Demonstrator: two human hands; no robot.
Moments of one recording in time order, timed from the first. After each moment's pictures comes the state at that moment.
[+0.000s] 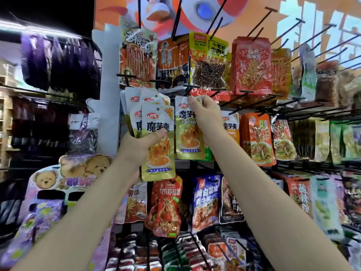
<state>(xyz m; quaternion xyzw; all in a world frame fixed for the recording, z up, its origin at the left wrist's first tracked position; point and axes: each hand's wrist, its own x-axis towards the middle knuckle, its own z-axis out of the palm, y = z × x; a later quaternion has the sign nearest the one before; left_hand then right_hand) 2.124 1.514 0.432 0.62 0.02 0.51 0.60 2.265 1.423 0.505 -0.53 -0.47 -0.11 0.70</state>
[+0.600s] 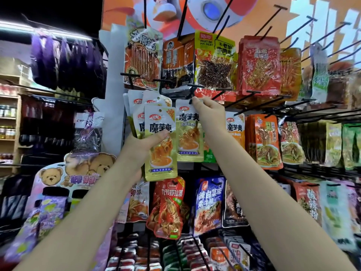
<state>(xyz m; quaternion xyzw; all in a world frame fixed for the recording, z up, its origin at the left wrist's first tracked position) 2.131 1.521 0.428 0.61 0.01 0.49 0.62 2.266 1.430 0.507 -0.52 -0.42 -0.09 0.73</state>
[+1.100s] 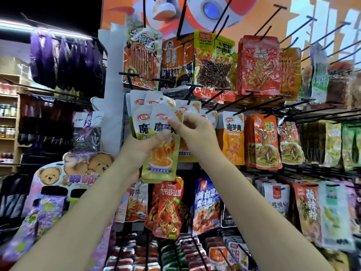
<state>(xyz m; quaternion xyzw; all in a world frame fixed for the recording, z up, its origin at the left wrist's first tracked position) 2.130 1.520 0.425 0.62 -0.02 0.48 0.62 2.241 1.419 0.460 -0.53 -0.56 -0.13 0.62</state>
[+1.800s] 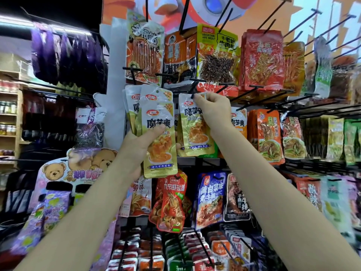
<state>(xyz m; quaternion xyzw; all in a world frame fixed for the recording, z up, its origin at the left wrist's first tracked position) 2.124 1.532 0.420 0.61 0.01 0.49 0.63 2.269 1.425 0.507 -0.56 -0.43 -0.15 0.69</state>
